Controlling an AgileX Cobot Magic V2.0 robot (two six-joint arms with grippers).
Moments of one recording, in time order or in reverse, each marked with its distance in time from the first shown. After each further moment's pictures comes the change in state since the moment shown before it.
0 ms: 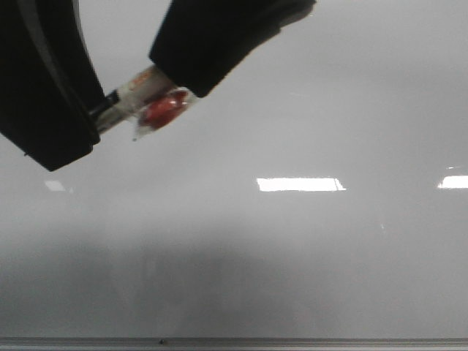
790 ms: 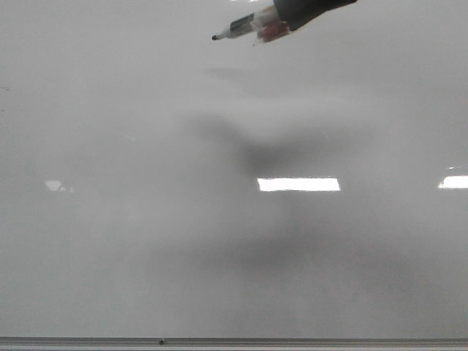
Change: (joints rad) left arm 0.523 -0.673 0.569 -0.215 -0.435 -0.034; right arm -0.190 -0.073 0.123 0.108 -0.501 -0.001
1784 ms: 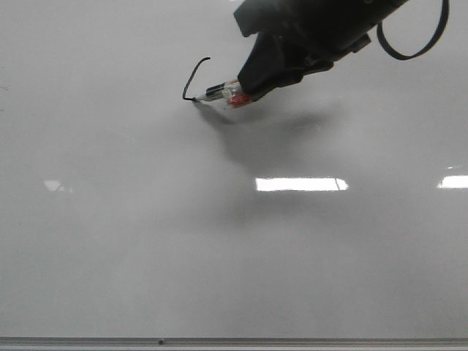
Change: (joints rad) left arm 0.000 -0.004 0.001 -0.003 -0.009 0.000; right arm 0.013 0.243 -0.067 0.049 -0.043 0.002
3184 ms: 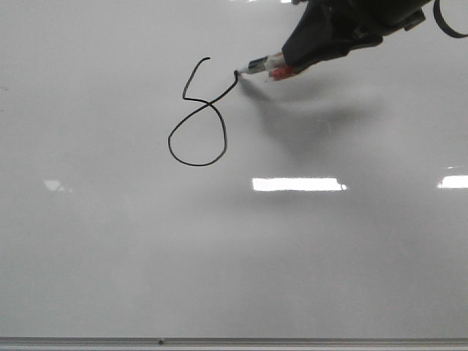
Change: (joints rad) left arm 0.000 0.000 0.000 -0.002 -0.005 0.000; right arm -0.089 -0.084 0.019 0.027 -0.006 0.000
